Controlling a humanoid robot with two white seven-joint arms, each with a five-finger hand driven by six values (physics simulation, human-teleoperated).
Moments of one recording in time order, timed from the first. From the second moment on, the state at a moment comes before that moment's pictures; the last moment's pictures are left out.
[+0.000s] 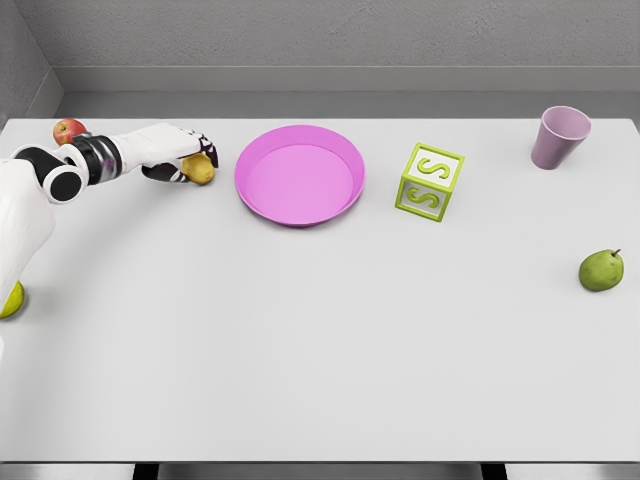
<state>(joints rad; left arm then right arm) -0.94 0.39 -0.61 -0.62 -0.80 -0.61 -0.33 -0.02 0.00 0.00 0.06 0.01 0.09 0.01</state>
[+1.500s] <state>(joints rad) -0.89 0.42 -0.59 -1.02 -0.68 -0.61 -0.40 -0.02 0.00 0.00 0.06 0.01 0.09 0.01</state>
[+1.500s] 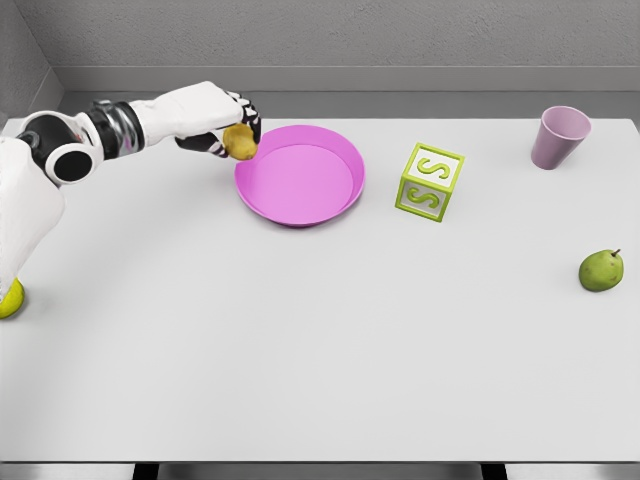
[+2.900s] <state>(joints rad) -0.68 0.96 -0.61 -1.38 -0.35 -0.61 -0.38 -0.02 0.00 0.00 0.06 0.01 0.09 0.01</state>
